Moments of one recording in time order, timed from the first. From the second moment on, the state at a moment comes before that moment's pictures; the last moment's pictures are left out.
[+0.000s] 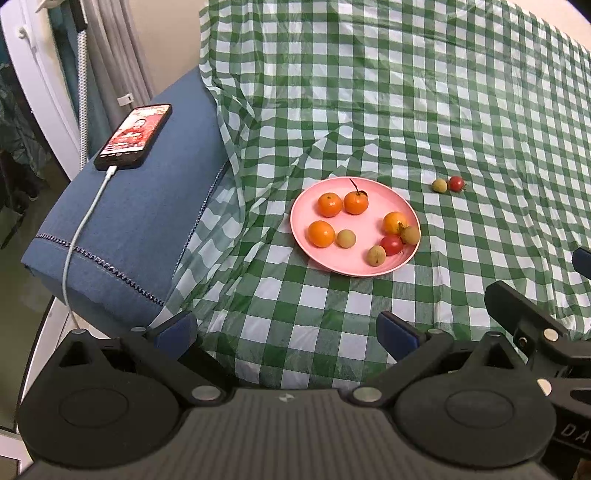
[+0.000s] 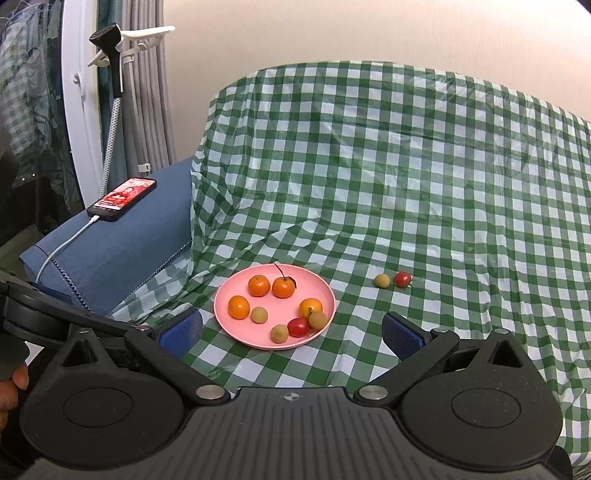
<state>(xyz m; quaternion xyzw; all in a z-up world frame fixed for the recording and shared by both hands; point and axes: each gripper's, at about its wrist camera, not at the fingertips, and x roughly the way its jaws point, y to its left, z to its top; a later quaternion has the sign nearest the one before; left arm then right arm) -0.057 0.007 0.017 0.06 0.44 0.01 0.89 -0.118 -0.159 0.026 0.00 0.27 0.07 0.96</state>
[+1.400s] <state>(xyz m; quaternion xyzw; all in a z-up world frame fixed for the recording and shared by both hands) 0.243 -0.171 -0.063 0.03 0.54 -0.08 0.84 0.162 -0.376 -0.151 0.06 0.34 -0.15 0.93</state>
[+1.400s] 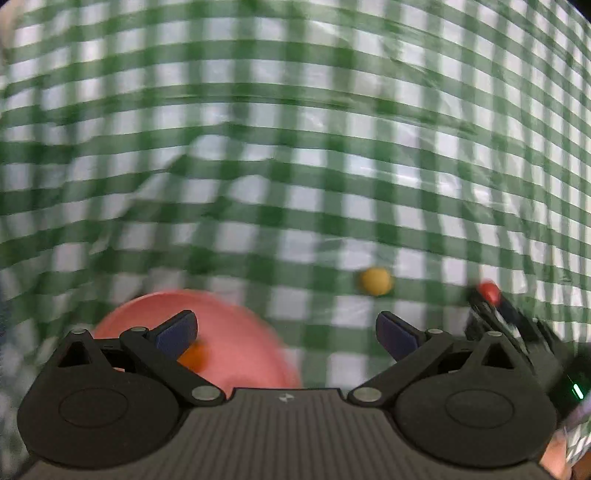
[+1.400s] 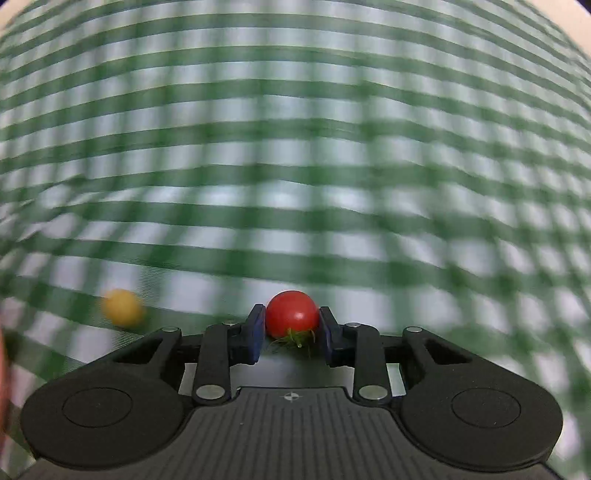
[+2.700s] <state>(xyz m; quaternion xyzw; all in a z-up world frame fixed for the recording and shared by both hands) 0.055 -0.105 0.011 0.09 0.47 -0.08 0.88 -0.040 -0.263 -0.036 0.08 0.32 0.02 0.94</state>
